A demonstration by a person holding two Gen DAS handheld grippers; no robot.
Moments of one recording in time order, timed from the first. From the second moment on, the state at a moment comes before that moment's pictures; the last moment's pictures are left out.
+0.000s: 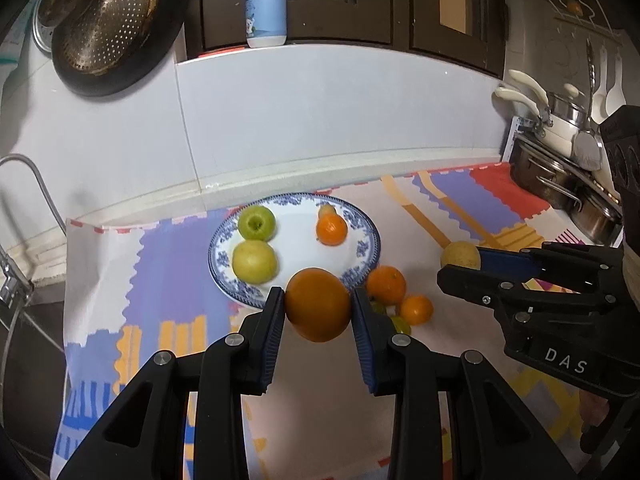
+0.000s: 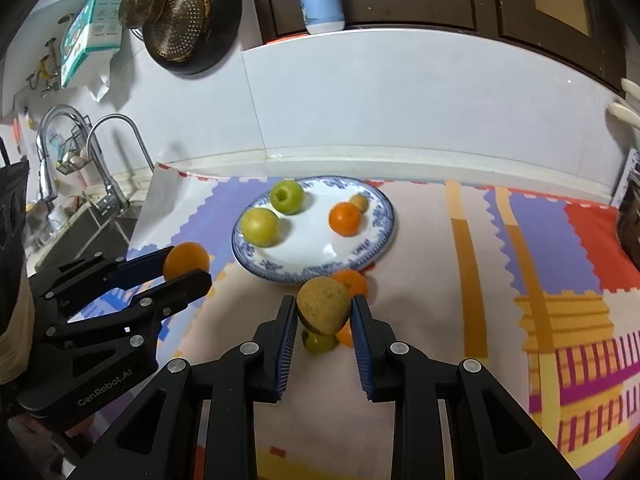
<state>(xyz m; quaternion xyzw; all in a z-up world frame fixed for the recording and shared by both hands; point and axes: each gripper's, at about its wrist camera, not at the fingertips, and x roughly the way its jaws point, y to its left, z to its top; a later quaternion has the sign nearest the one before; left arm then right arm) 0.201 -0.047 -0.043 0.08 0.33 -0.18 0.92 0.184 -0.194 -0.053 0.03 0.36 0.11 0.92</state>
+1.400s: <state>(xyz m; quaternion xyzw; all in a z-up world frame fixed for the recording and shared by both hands) 0.421 -0.067 -0.084 0.12 0.38 -0.22 0.89 0.405 -0.181 -0.097 0.00 0.42 0.15 0.89</state>
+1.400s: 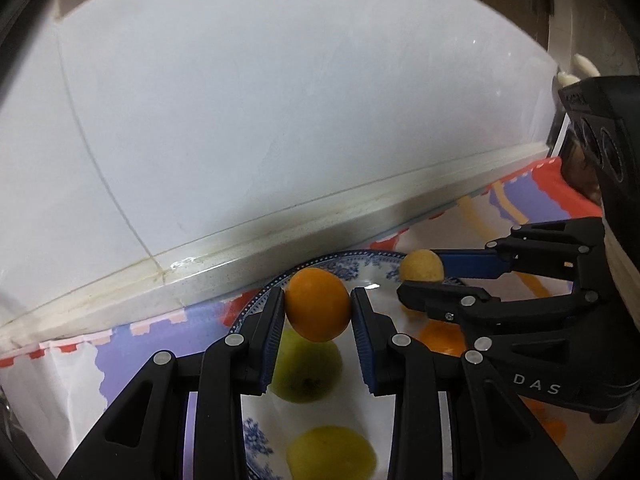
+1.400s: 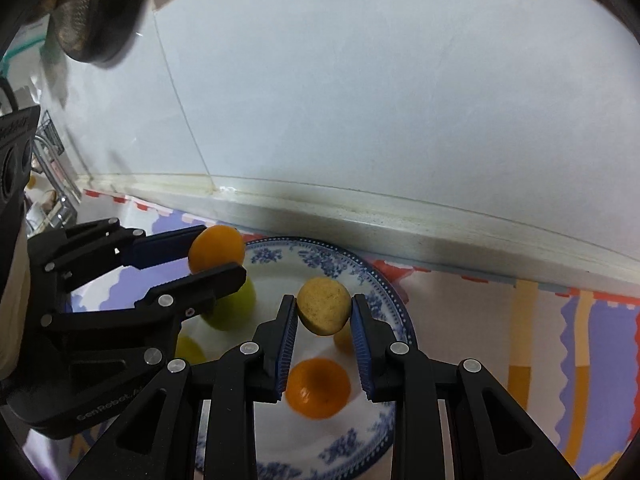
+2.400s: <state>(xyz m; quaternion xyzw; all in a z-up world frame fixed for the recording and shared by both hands) 0.379 -0.054 -0.050 0.11 0.34 -0.20 0.91 0.373 -0.178 -0.075 0.00 0.39 0.14 0.91</state>
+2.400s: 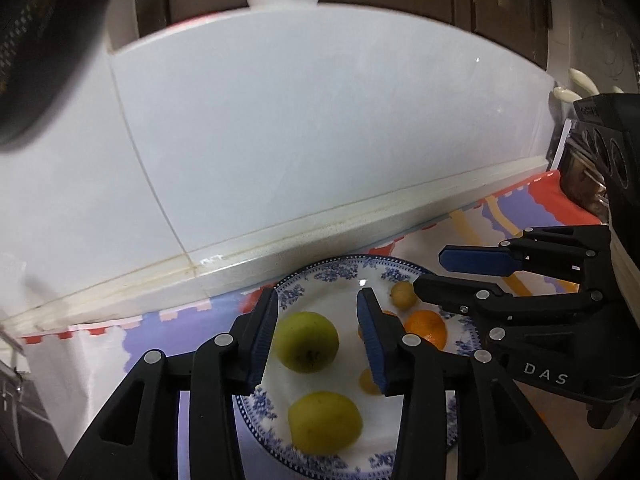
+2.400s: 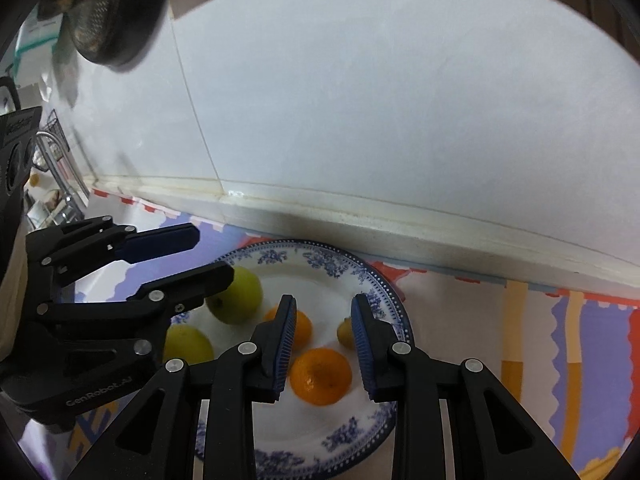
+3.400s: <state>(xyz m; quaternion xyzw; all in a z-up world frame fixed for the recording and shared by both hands) 0.220 -0.046 -0.003 0.08 0.27 -0.17 0.95 0.220 -0.202 -0.003 -0.01 0.30 0.11 0.95</state>
